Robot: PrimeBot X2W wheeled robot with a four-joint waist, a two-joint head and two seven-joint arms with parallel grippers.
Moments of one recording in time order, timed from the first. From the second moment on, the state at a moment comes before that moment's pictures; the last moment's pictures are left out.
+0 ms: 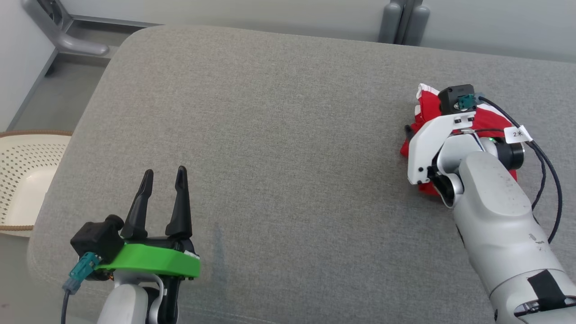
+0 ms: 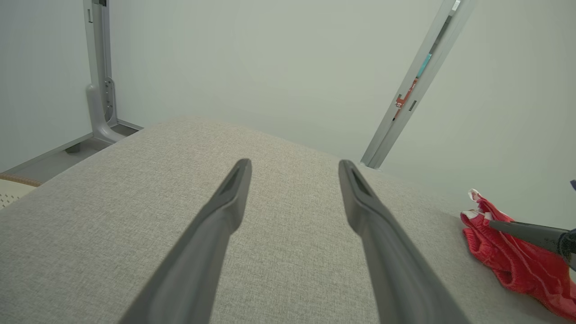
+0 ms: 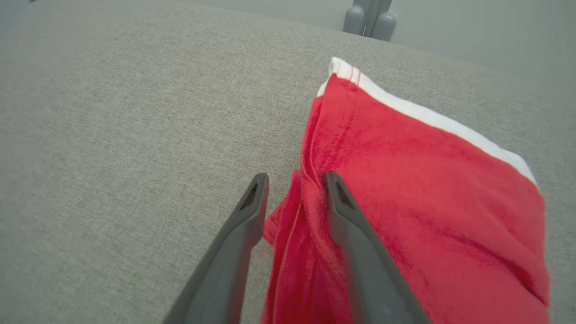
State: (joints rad) left arm -0.17 0.07 -0.14 0.22 -0.47 -0.13 -0.26; right arm -0.78 -0.07 0.05 0.92 0.06 0.13 0.25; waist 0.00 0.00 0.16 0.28
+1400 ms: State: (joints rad) left arm -0.10 0.10 -0.02 0.30 -0.39 -0.13 -0.26; right arm -0.18 -0.16 -0.02 0.22 0.15 0.13 -0.11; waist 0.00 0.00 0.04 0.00
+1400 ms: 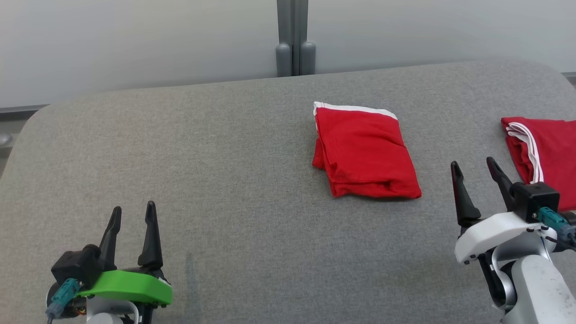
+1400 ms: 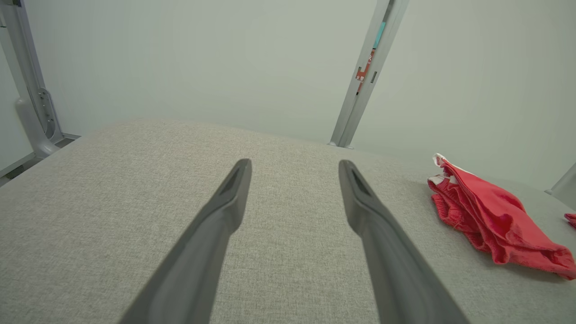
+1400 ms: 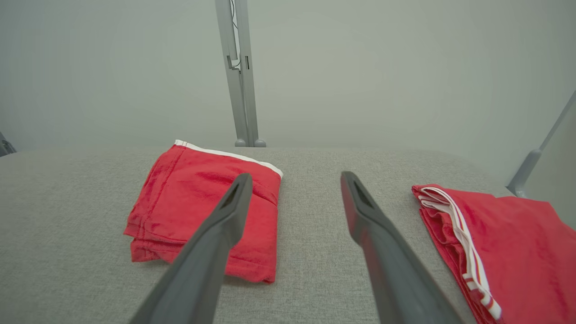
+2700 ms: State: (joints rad) left arm -0.08 0.08 0.01 0.33 -0.34 -0.13 -0.26; right arm -0.19 -0.14 0.02 0.29 0.17 0.13 -0.08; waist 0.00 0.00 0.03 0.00
